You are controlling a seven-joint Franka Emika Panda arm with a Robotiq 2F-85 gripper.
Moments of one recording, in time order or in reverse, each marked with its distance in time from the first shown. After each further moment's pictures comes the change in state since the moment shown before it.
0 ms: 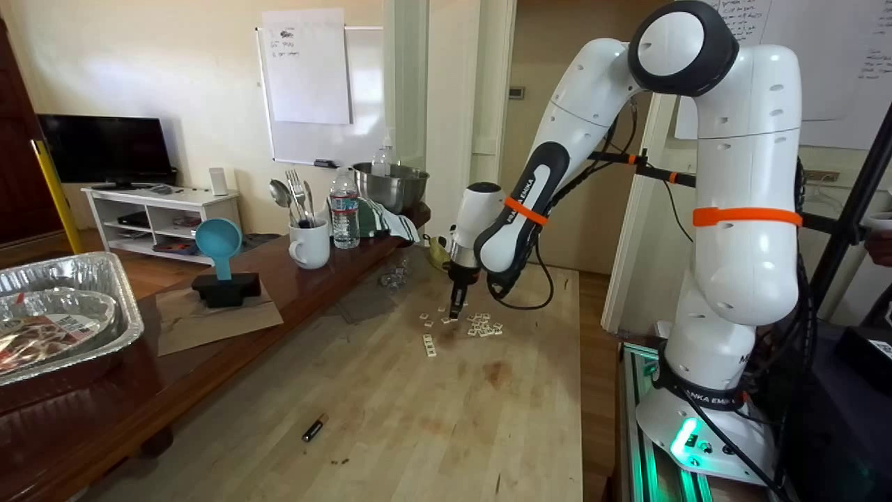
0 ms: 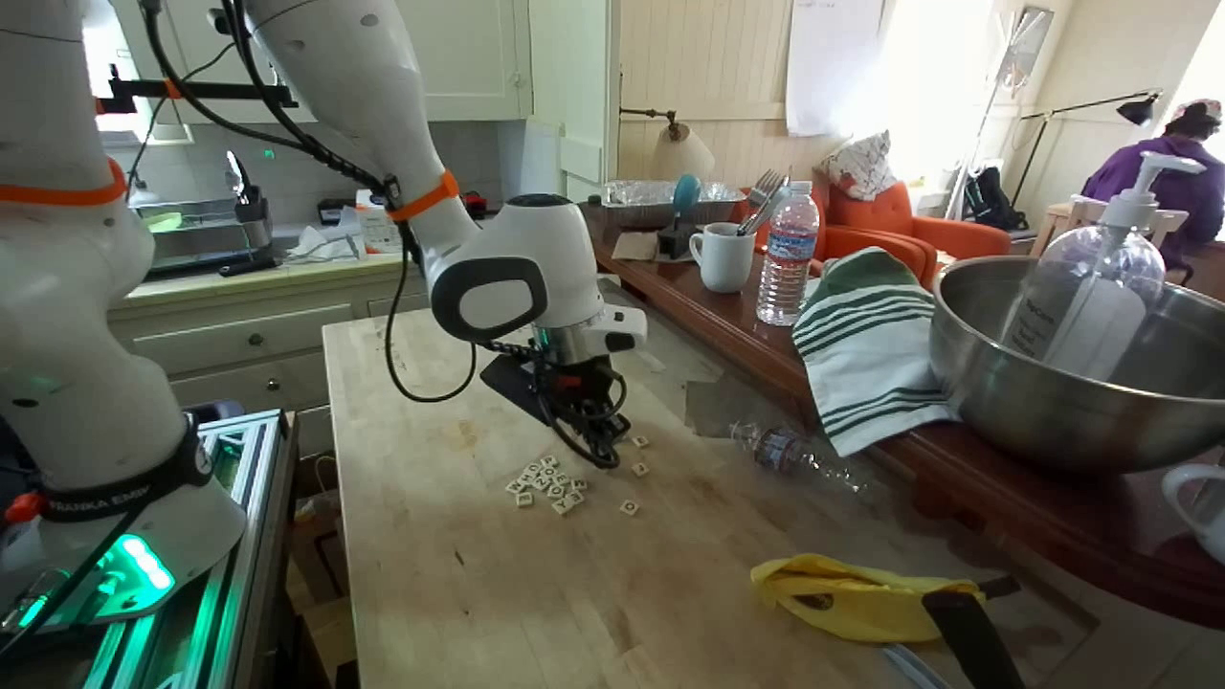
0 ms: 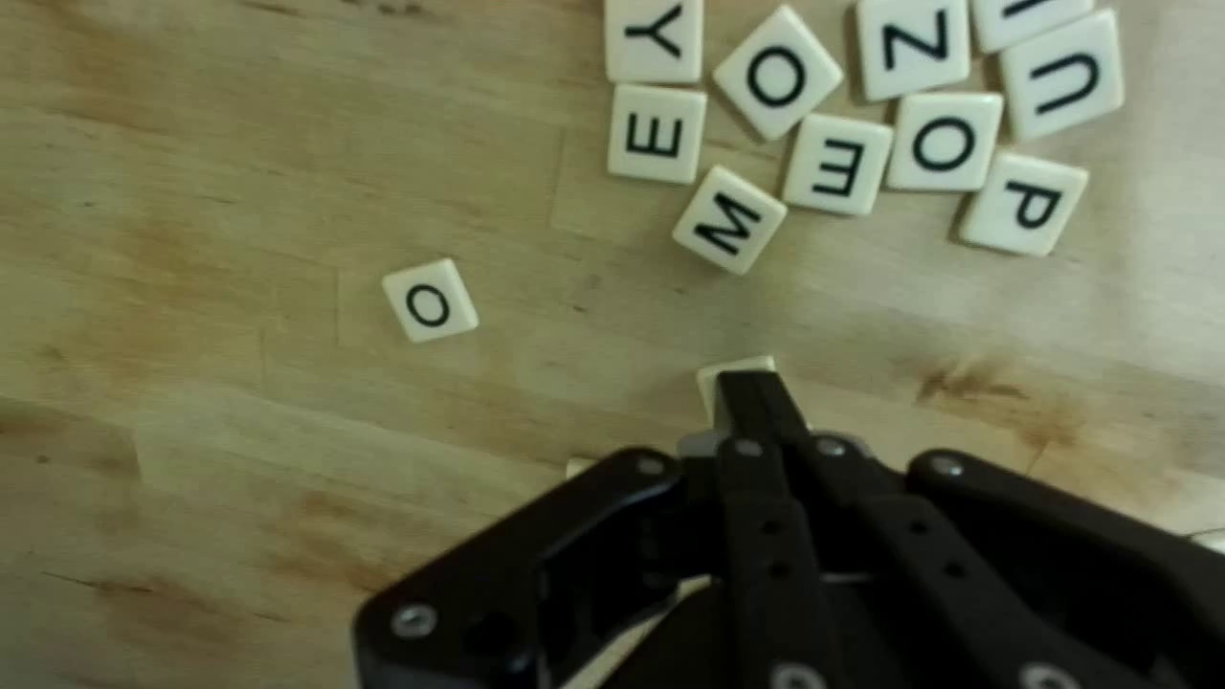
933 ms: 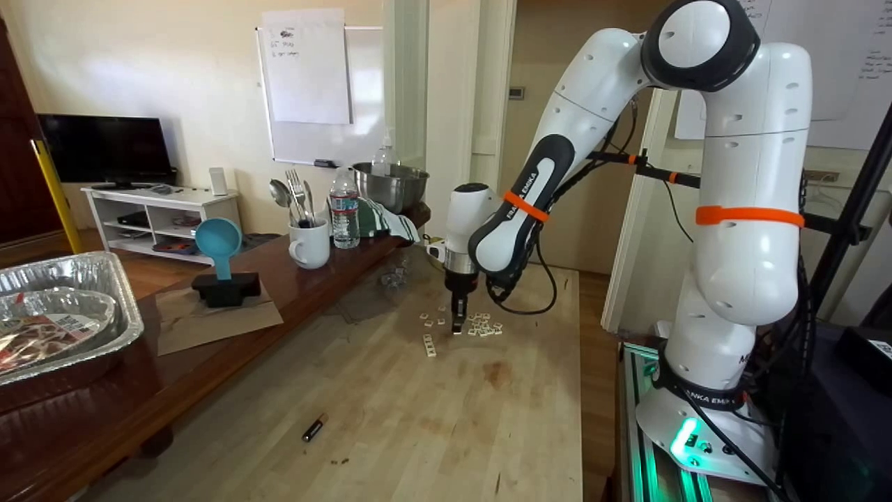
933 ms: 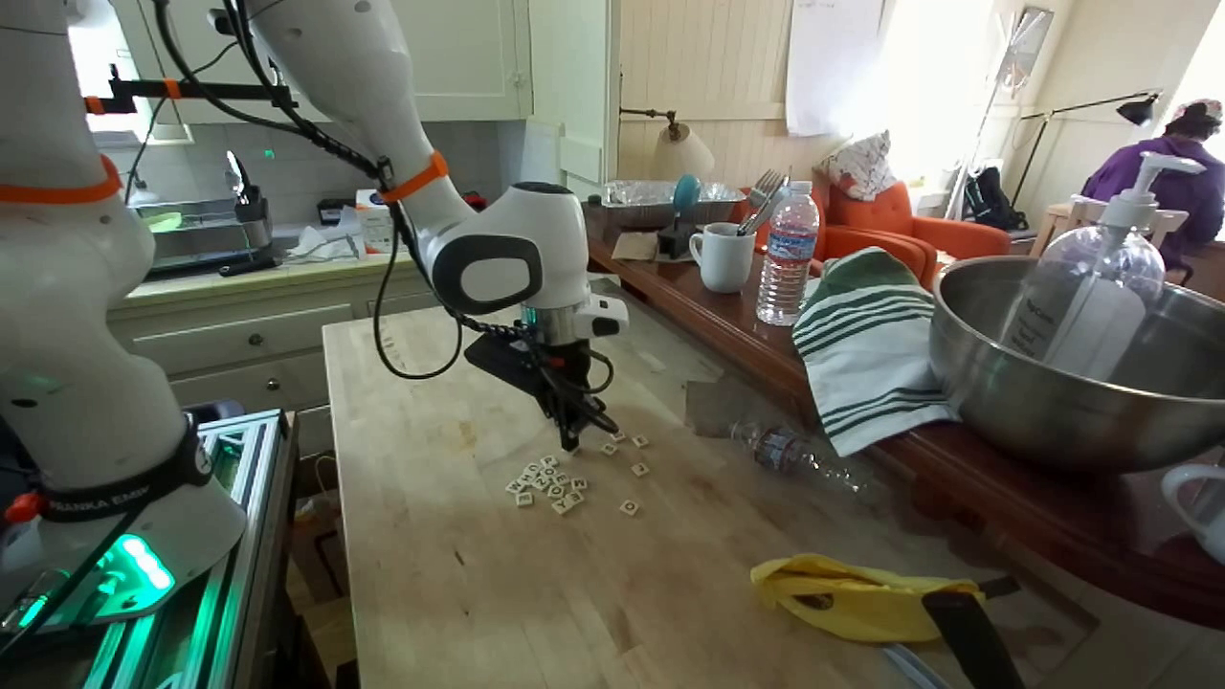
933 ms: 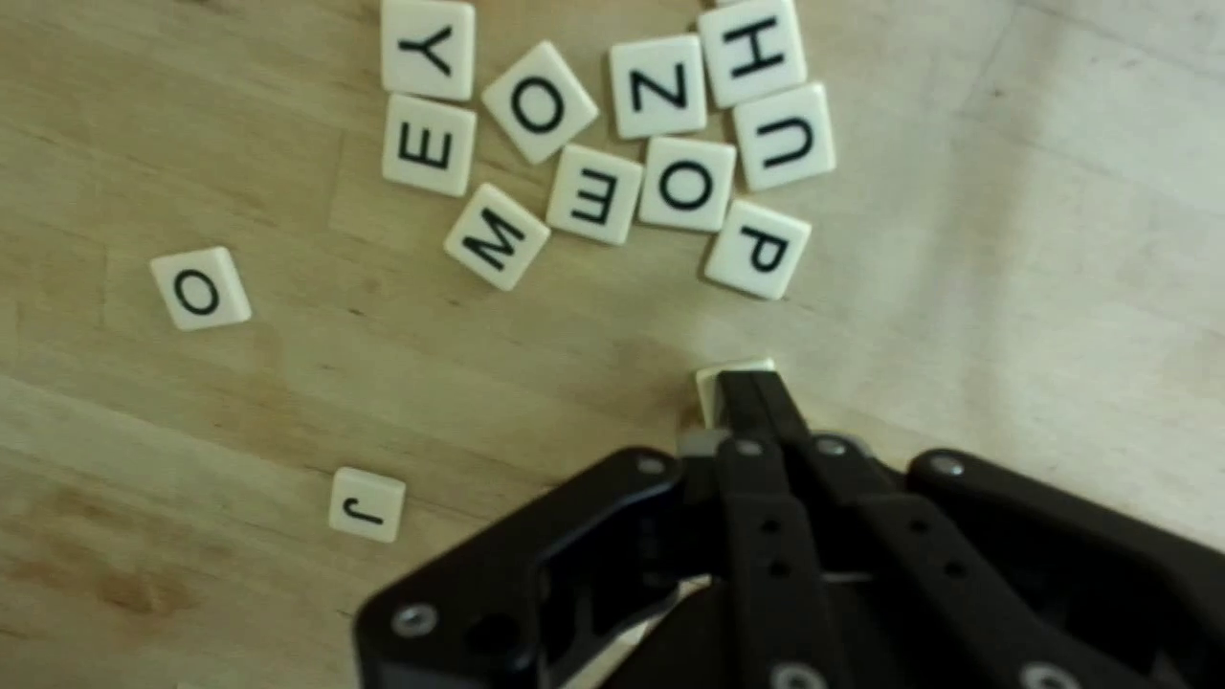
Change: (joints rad) arm -0.005 -0.046 0.105 -0.009 0.028 -0.173 -0.066
